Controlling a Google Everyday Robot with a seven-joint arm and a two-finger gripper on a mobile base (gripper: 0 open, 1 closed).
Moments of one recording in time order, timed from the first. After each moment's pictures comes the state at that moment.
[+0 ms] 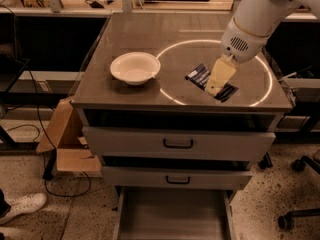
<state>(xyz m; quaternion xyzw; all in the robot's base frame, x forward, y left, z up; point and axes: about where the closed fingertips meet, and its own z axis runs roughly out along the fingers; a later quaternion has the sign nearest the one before) 0.564 -0.159 0.894 -0.46 0.88 0.05 0.12</state>
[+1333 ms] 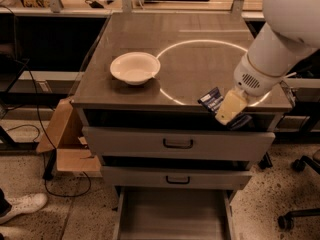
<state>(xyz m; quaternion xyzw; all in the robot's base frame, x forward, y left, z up) 0.511 -0.184 0.856 -0.41 0.90 0.02 0.13</state>
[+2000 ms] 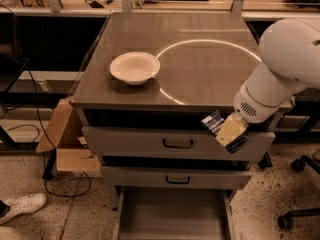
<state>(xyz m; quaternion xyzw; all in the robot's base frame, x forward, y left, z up) 0.488 -0.197 0.797 -0.38 0.92 0.02 0.12</state>
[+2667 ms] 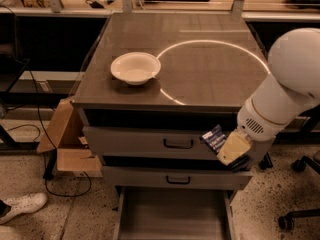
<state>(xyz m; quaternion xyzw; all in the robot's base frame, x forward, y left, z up) 0.442 -0.184 0.795 -0.39 0.92 0.05 0.10</state>
